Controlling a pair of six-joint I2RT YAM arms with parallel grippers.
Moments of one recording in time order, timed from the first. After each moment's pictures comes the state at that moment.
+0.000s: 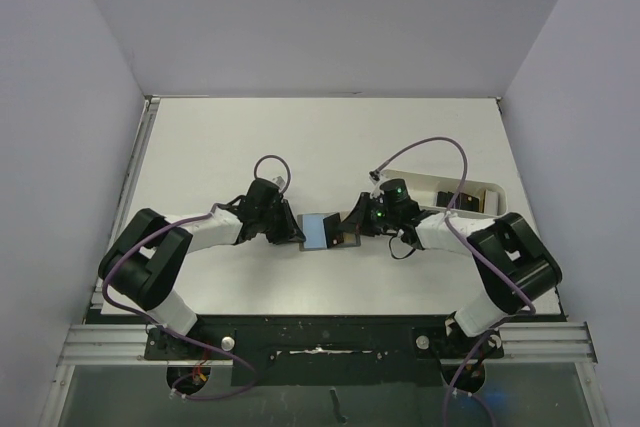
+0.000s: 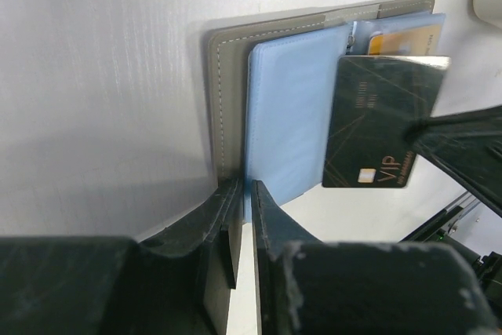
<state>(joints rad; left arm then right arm) -0.57 1.62 0.72 0.00 0.26 -0.85 0.51 1.53 0.63 0.23 -0.38 0.75</state>
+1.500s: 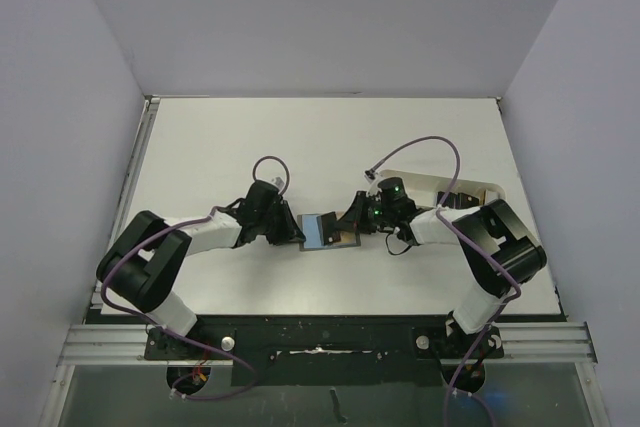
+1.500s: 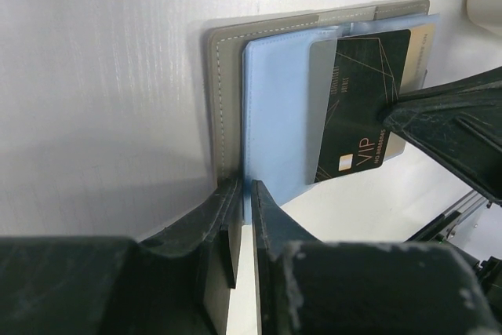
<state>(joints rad) -0.58 1.61 0.69 0.03 0.25 -0.87 0.49 1.68 0.65 0.34 -0.45 0.71</state>
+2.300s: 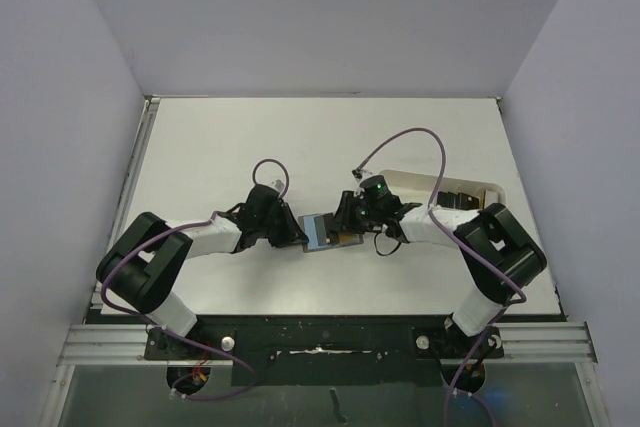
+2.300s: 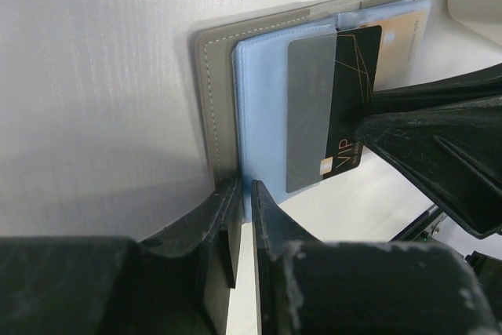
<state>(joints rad) -0.60 1.60 0.64 0.12 0.25 -0.92 0.60 1.65 0.74 0.14 -0.26 0.68</state>
